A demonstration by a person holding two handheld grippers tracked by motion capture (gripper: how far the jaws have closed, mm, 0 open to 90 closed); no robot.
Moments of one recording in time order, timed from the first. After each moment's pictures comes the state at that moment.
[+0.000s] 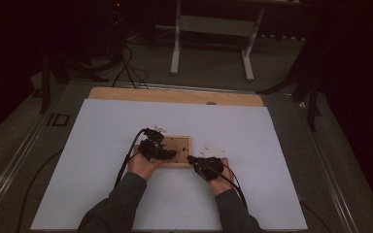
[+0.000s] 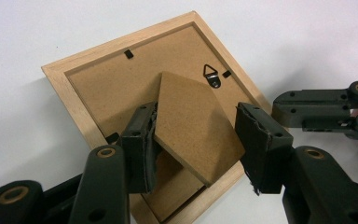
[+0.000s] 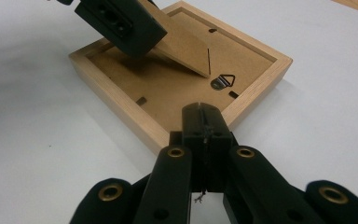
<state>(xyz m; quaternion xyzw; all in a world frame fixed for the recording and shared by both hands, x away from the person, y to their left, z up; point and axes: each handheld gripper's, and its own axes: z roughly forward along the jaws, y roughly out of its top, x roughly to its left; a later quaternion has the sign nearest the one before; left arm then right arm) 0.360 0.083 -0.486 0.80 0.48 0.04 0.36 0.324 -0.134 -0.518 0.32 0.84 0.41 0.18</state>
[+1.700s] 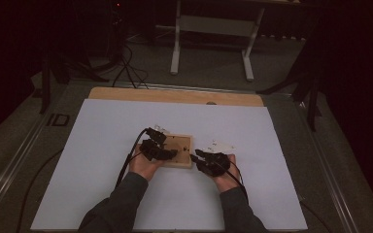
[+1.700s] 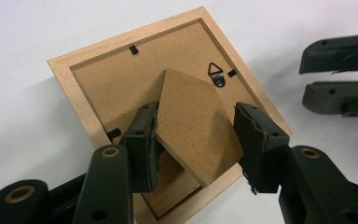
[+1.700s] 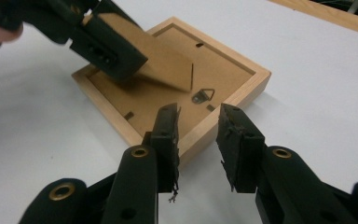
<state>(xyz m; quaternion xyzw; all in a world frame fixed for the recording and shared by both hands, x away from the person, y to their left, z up) 0.356 0.076 -0.481 0.82 0.46 0.07 0.34 0.328 -0.150 -0.501 0.33 0.82 0.43 0.17</state>
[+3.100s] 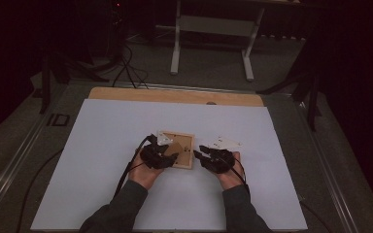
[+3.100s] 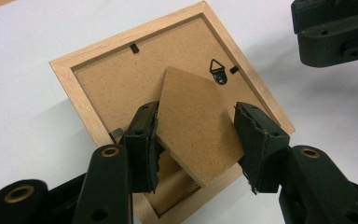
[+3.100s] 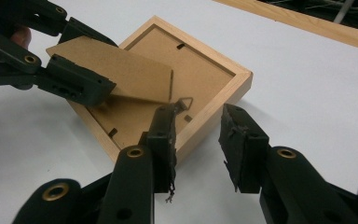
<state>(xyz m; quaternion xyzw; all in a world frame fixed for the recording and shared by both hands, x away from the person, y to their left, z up) 0.328 0.069 -0.483 0.83 0.40 0.17 0.36 0.333 -0.161 -0.490 0.34 0.81 0.45 0.17</state>
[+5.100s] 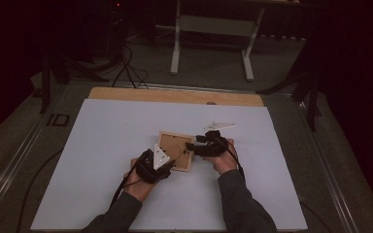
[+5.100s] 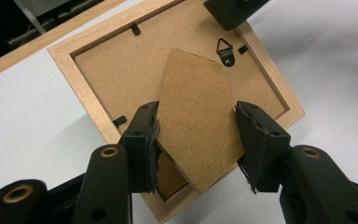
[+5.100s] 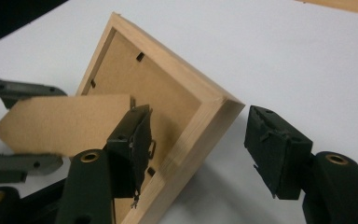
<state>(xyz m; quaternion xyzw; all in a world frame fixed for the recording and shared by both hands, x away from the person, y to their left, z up) 0.290 0.076 -0.505 0.82 0.34 0.27 0.38 0.386 -0.148 -0.488 0.37 0.81 0.44 0.08</state>
